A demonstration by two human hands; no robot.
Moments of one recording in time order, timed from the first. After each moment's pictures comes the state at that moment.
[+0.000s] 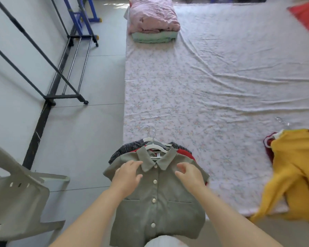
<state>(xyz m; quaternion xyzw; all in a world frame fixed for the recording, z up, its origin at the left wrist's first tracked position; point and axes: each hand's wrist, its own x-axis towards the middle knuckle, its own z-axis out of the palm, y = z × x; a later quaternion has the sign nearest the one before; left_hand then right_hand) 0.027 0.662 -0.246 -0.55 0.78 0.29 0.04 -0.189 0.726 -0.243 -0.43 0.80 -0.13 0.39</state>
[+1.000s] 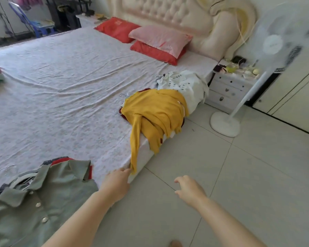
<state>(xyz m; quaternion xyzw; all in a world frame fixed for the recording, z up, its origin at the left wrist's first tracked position) -0.218 1.005 -0.169 -0.14 0.96 0.14 0.20 -0.303 1.236 -0.165 -0.20 0.93 -0.07 0.30</state>
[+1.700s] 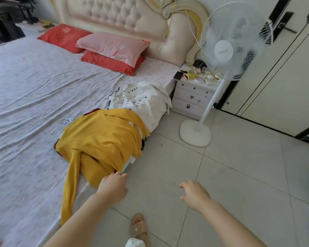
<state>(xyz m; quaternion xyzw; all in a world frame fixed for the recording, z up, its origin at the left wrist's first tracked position) -0.543 1.158 -0.184 -0.05 0.97 0.07 0.22 -0.593 1.420 -0.180 -0.12 0.94 -0.06 0.31</state>
